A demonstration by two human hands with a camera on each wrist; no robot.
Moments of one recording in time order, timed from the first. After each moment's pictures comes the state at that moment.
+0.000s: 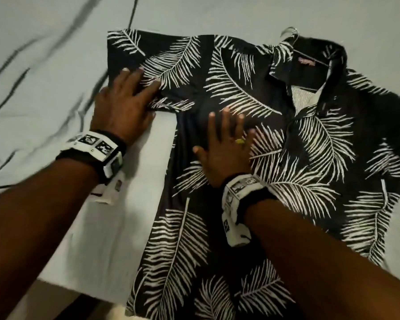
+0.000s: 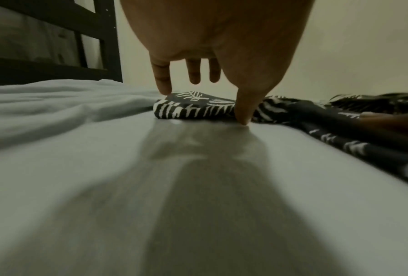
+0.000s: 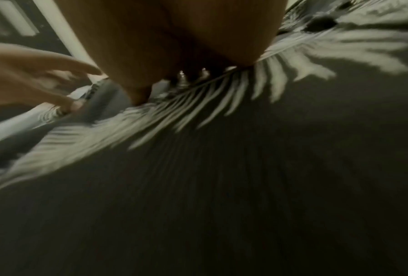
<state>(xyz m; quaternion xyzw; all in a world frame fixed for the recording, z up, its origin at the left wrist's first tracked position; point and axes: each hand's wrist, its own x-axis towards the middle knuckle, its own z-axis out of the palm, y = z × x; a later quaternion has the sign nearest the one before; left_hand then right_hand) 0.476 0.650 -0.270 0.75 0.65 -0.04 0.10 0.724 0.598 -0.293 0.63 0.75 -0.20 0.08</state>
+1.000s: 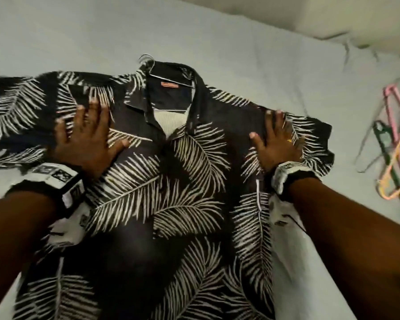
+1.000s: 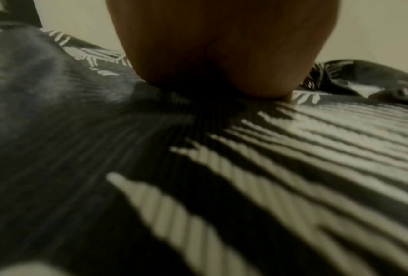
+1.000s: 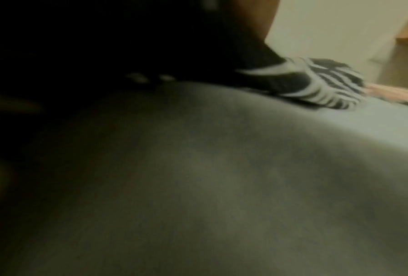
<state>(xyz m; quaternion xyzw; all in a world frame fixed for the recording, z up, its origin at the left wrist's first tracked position) 0.675 0.699 -0.316 0.75 0.64 -0.06 0.15 1.114 0.646 -0.298 0.82 0.55 -0.14 0.11</state>
